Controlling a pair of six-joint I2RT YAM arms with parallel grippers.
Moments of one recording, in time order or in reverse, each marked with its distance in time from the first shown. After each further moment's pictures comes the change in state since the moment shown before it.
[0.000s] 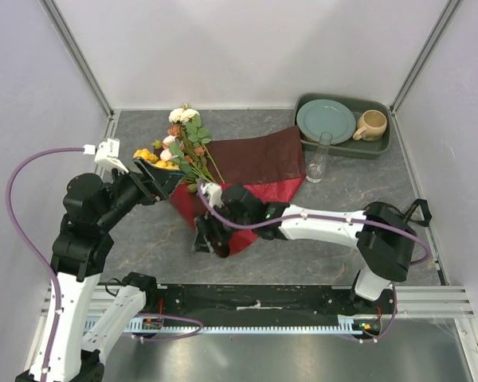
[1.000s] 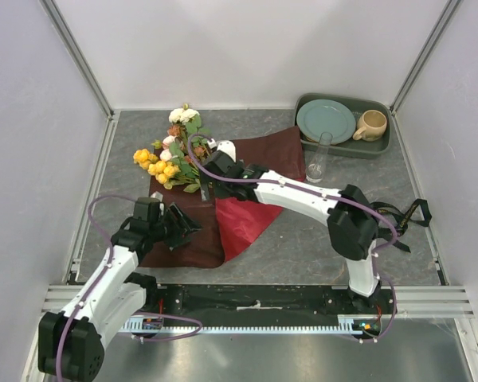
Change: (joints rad) left arm 0.005 0.143 -0.662 0.141 0.024 -0.246; right arm -0.074 0.267 0.511 -0.475 0.658 0.146
